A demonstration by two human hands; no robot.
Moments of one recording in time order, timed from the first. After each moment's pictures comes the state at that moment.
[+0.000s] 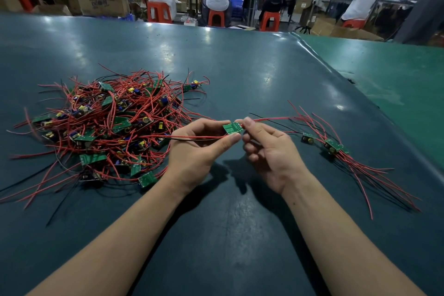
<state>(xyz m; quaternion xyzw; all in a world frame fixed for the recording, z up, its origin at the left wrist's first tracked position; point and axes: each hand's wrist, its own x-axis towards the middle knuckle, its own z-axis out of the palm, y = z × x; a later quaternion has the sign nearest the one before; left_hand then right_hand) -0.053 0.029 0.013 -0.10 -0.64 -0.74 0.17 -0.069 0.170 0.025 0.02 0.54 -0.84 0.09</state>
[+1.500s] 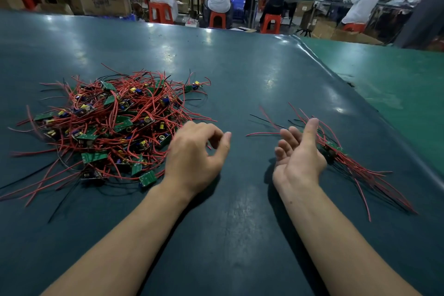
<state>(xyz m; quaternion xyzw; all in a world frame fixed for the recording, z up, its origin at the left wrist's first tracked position) -0.052 0.021 0.008 -0.11 -0.86 -0.35 0.35 -0.072 0.181 0.022 0.23 0.39 -0.87 -0.20</state>
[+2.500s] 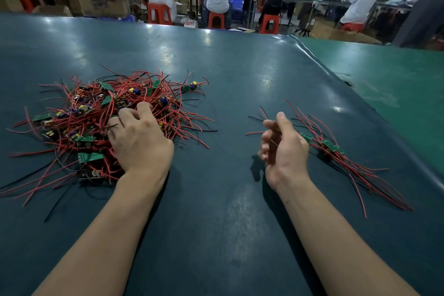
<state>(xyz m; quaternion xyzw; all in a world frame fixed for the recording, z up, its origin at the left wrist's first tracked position) -0.061 -0.027 0.017 0.22 -0.92 -0.13 0.30 -0.074 0.177 0.023 0.14 0.50 -0.85 -0.09</state>
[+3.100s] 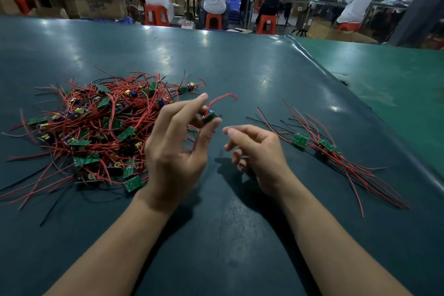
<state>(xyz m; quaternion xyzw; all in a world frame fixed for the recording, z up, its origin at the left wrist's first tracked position) -0.041 0.015 0.024 -0.22 -0.70 -0.35 0.58 -0.064 0.167 0.022 -0.05 0.65 -0.76 0.04</state>
